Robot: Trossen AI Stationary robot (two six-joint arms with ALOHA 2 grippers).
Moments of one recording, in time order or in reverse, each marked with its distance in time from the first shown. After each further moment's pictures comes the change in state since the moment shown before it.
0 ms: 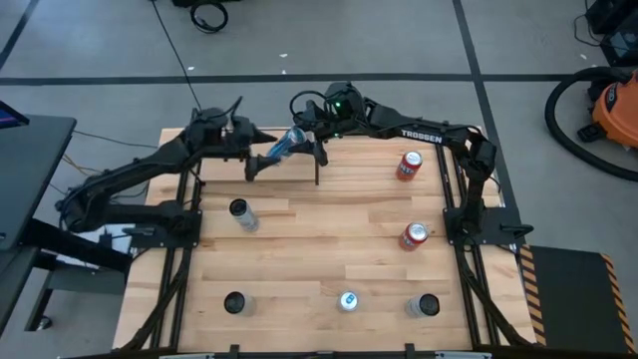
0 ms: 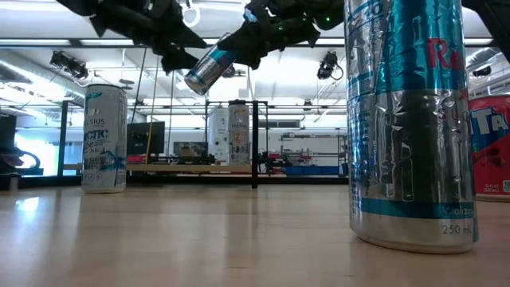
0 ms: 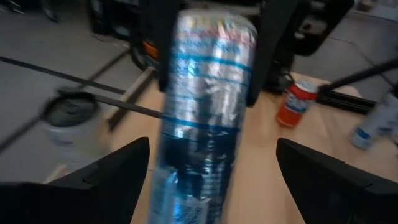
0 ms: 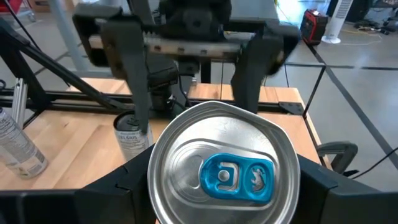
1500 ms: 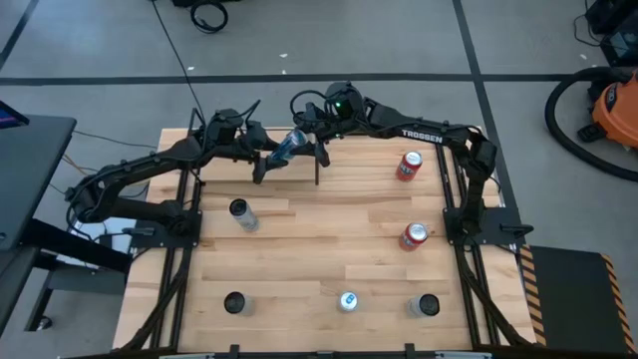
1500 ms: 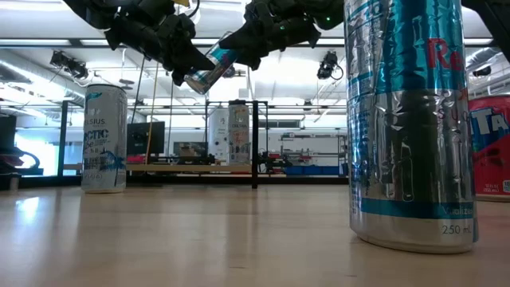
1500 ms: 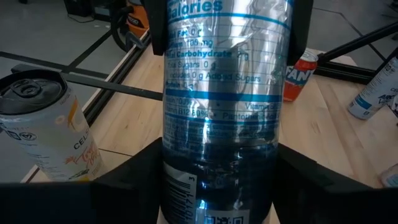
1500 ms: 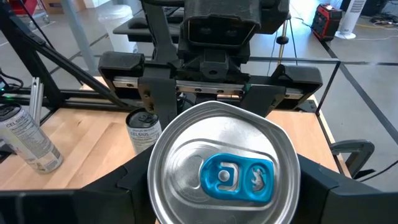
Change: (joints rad) left arm -0.019 0.113 0.001 0.036 0.027 0.083; right arm -0.001 -0.001 -0.001 -0.024 -0.039 0.007
